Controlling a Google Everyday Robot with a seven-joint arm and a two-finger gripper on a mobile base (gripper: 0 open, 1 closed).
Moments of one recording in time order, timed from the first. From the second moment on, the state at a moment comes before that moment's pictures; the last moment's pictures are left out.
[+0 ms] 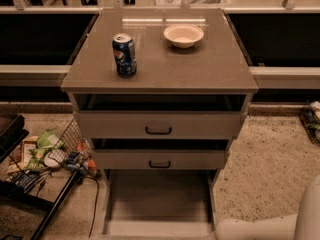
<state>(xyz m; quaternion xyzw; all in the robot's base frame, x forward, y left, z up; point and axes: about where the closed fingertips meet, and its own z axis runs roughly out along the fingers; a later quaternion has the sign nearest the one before) 0.288 -0.108 0.265 -0.42 0.86 0.27 0.06</state>
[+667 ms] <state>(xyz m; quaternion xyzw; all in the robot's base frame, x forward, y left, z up) 0.292 -0.072 0.150 -0.38 0.84 0.38 0.11</state>
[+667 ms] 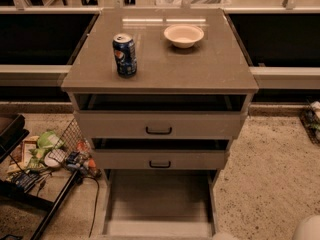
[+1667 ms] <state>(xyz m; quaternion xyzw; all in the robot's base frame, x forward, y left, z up) 0.291 -0.017 0.085 -0.37 0.80 0.46 0.15</state>
